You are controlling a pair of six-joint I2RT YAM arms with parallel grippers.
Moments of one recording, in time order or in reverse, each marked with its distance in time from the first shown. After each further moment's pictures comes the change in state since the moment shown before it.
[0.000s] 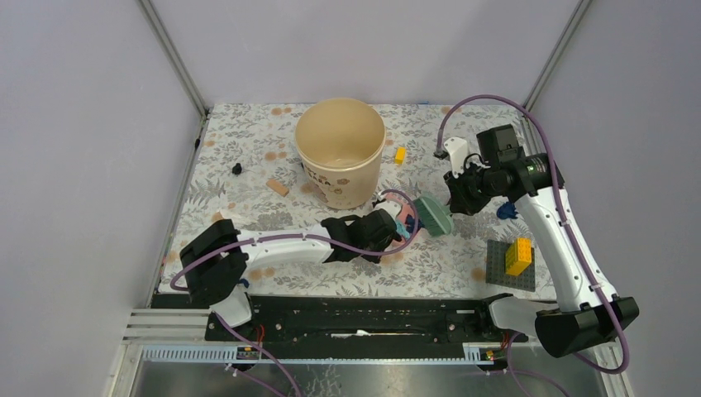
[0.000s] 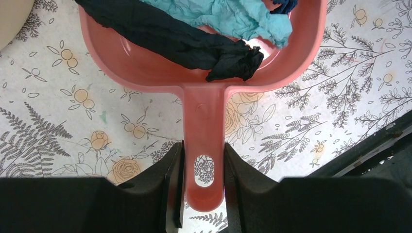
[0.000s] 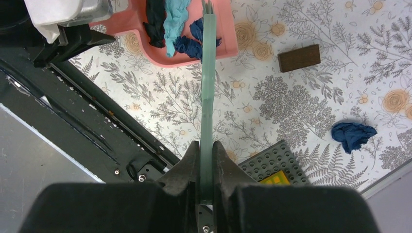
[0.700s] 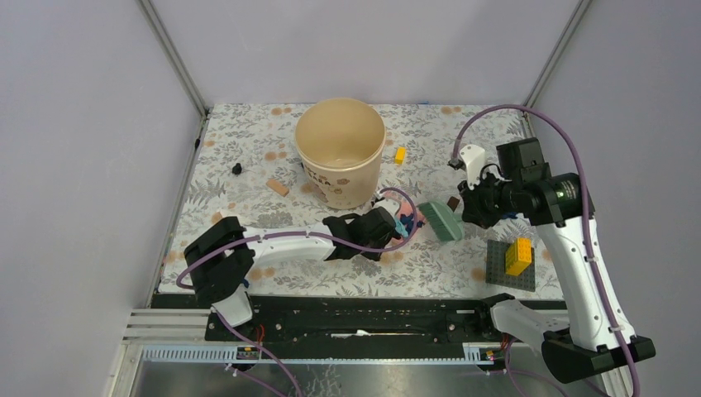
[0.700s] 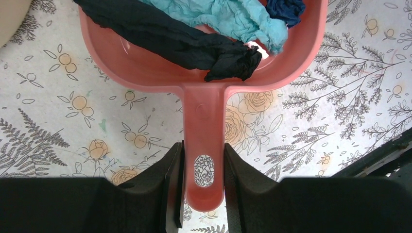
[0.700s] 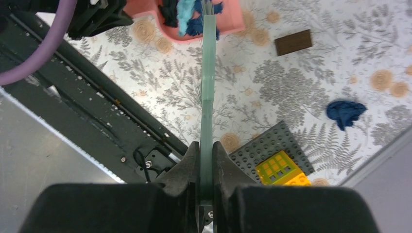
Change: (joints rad) left arm 0.026 0.029 -0.011 0.050 0.011 -0.006; right arm 0.000 -0.141 0.028 -0.121 0.011 0.016
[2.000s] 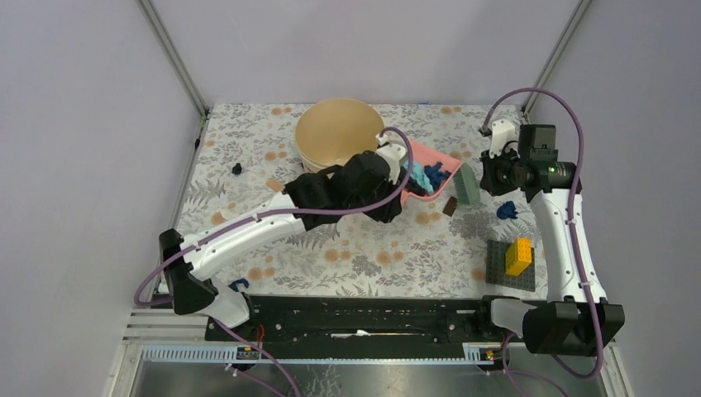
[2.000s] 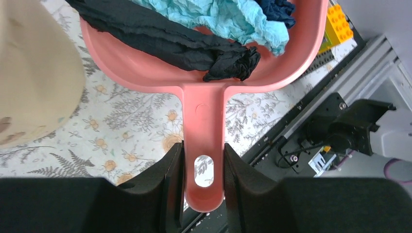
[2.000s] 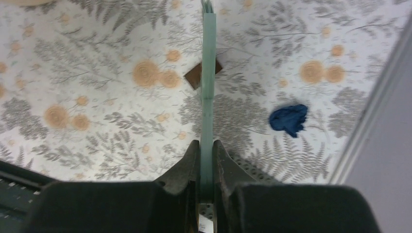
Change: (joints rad) left arm 0.012 -0.137 0.517 -0.380 0.117 0.055; right arm -0.316 0.126 -0.142 0.420 0.056 0.035
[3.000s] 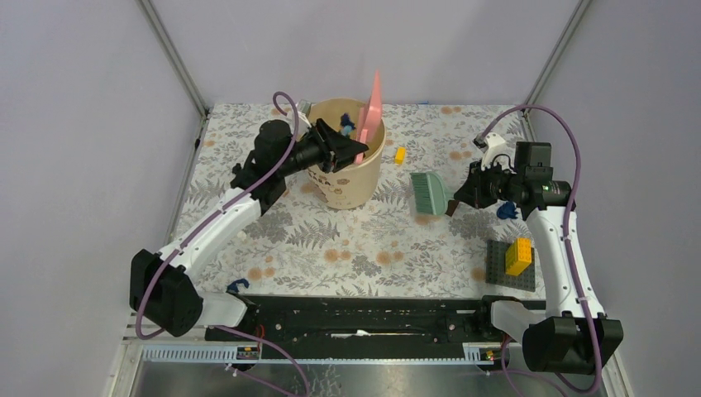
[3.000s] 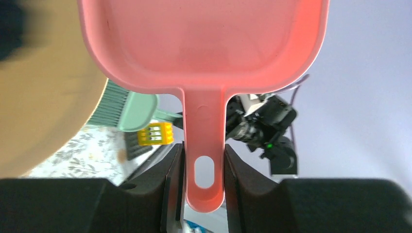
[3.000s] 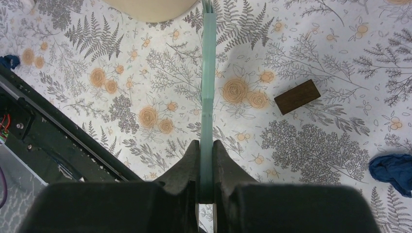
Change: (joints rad) left arm 0.597 -0.181 -0.407 0.743 0.634 -0.803; right arm 0.000 -0.106 -0.194 0.114 -0.393 0.123
